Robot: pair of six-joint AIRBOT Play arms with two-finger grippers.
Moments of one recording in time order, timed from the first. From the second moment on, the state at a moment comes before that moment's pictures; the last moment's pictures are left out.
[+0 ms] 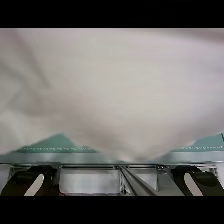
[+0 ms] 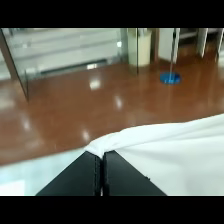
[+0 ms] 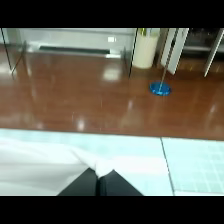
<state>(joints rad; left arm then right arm) -0.10 -0.65 1.98 1.44 -1.48 -1.46 -0.06 -0.58 1.91 -1.56 1.58 1.54</state>
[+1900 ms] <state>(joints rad) 0.31 -1.37 1.20 1.19 -1.47 -1.41 -0.44 -1.11 1.02 -1.02 1.15 1.33</state>
